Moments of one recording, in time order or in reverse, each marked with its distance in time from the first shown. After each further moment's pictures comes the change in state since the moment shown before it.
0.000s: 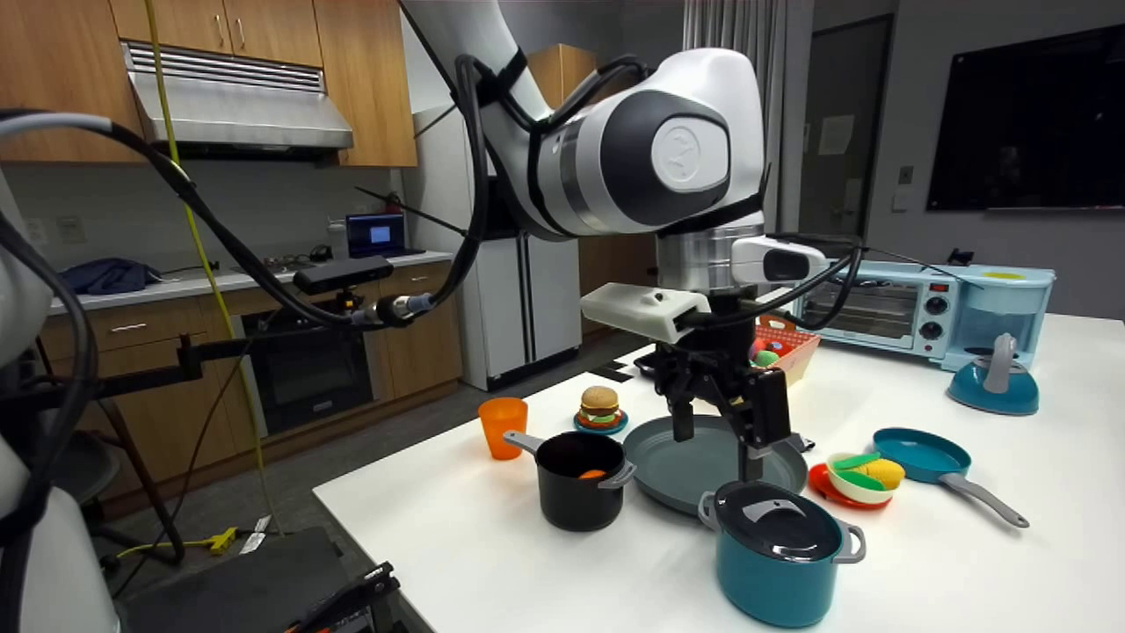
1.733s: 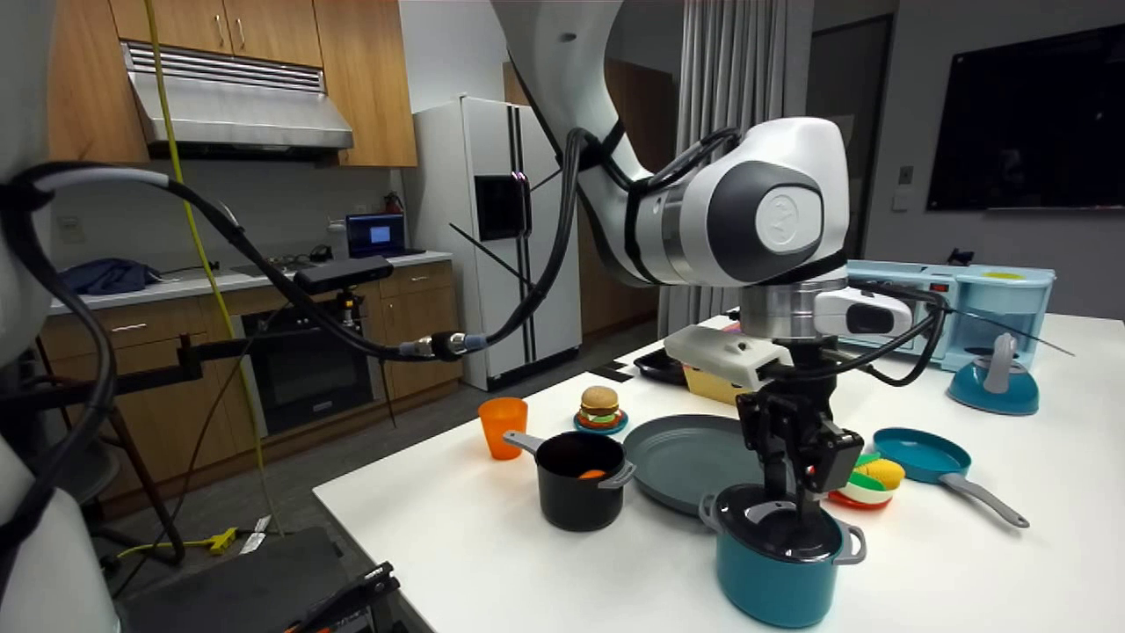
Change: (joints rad) arm 0.000 0.284 -0.054 0.262 0.018 0.001 0.083
